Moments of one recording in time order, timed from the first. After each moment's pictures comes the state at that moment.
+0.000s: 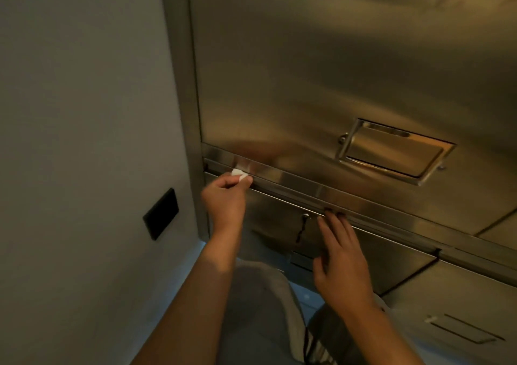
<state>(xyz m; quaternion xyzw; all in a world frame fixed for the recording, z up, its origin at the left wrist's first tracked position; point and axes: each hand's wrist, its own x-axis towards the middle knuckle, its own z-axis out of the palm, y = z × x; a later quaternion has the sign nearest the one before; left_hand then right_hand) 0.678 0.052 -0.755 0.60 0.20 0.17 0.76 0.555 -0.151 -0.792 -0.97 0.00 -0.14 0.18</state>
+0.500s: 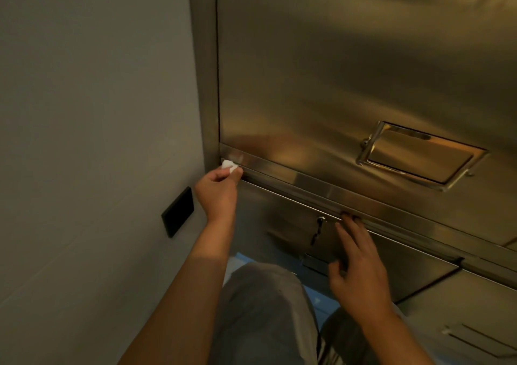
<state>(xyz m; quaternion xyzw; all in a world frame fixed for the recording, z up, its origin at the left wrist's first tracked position) 0.697 0.096 -0.761 0.60 0.25 0.19 0.74 0.556 -0.152 -0.798 -0.96 0.01 -0.17 0.21</state>
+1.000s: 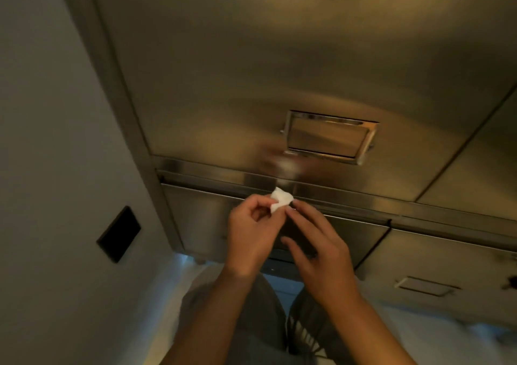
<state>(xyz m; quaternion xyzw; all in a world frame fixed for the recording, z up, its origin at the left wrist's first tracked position) 0.593 -0.026 -0.732 0.64 -0.02 -0.02 0.77 0.530 -0.161 -0.761 -0.88 -0.09 -0.30 0.35</state>
